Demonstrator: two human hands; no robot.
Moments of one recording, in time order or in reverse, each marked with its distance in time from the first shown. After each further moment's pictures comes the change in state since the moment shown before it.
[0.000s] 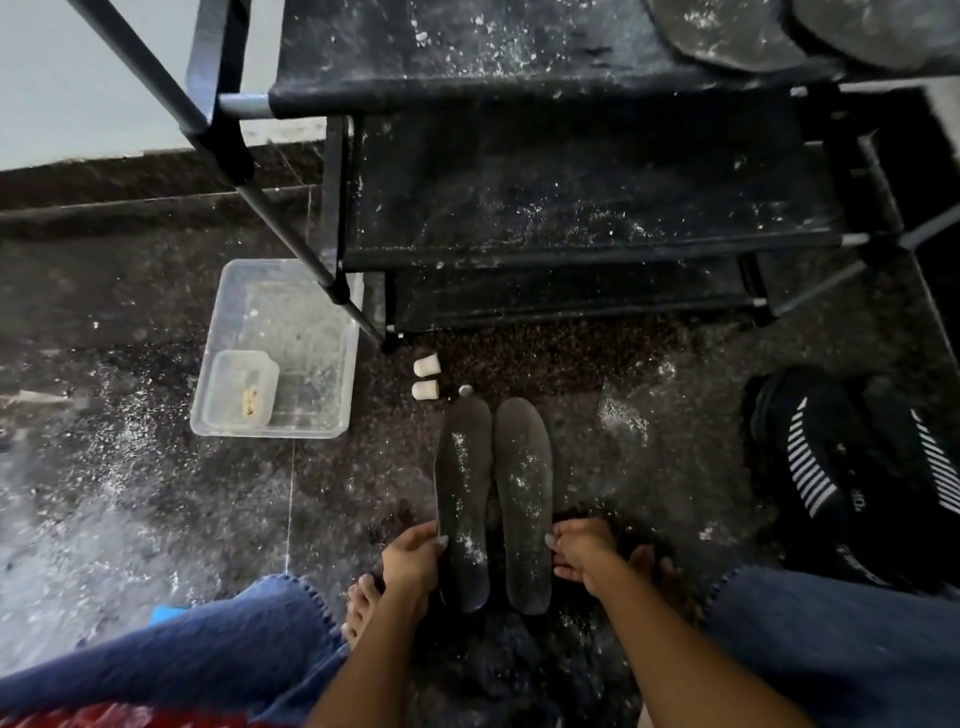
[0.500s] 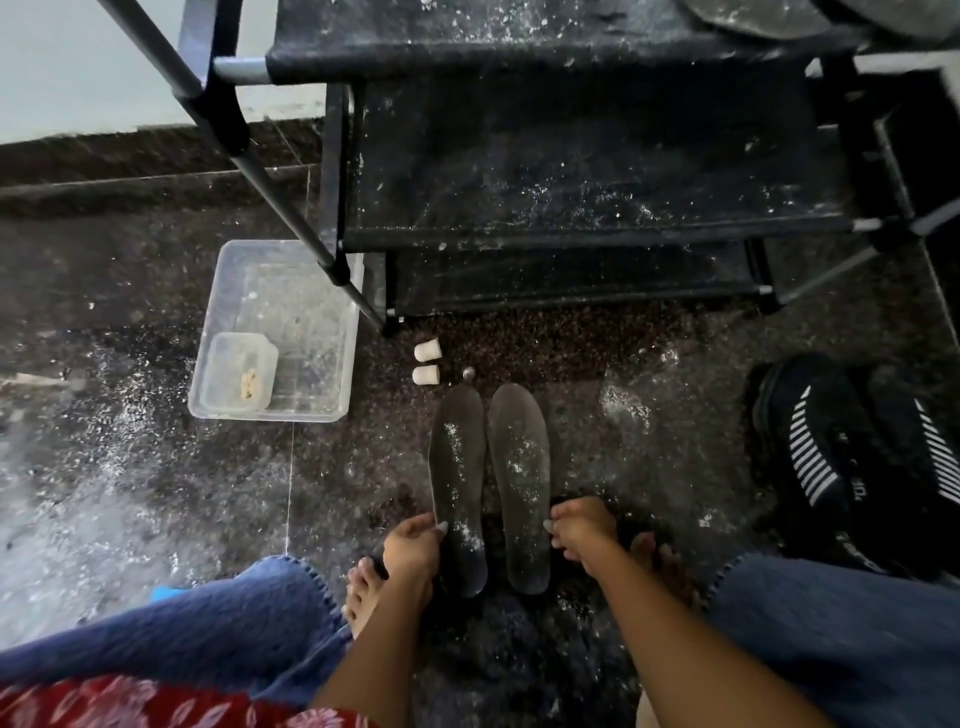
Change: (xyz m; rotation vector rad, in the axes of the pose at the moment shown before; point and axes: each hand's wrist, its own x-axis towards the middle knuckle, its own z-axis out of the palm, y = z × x) left_hand 0.015 -0.014 0.003 0.031 0.088 -0.038; right_hand -0.001 -0.004 0.000 -0.261 0.095 -0.120
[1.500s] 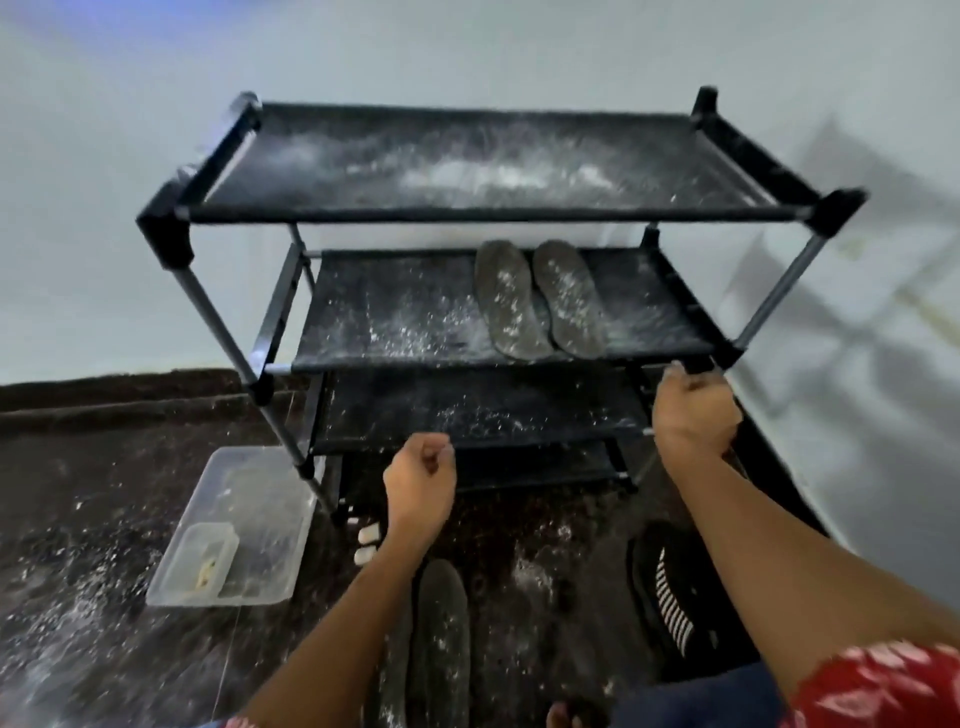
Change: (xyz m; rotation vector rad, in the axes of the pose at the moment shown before) left_hand -0.240 0.216 0.053 0.132 -0.040 1.129; right_hand -0.196 -0.157 -0.294 0.600 0.921 -0.572
